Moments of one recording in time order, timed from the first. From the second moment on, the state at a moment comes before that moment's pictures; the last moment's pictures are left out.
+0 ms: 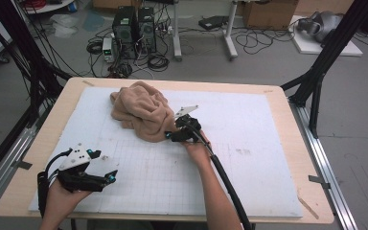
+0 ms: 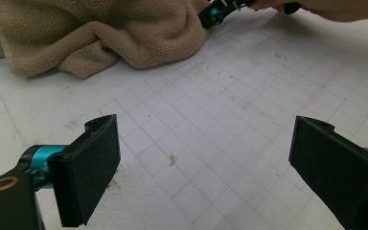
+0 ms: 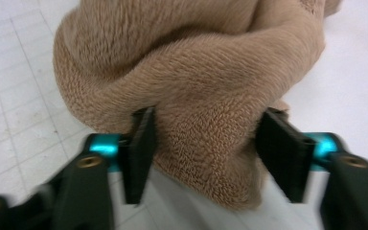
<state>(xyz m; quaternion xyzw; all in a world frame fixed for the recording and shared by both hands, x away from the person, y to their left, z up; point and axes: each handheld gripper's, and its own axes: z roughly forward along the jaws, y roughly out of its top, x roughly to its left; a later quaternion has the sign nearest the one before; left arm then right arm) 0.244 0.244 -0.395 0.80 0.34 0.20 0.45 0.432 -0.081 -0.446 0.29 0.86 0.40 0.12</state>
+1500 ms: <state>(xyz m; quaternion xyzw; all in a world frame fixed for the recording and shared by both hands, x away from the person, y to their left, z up) 0.272 0.213 -0.394 0.80 0.34 0.17 0.46 0.297 -0.234 -0.395 0.28 0.83 0.46 0.12</state>
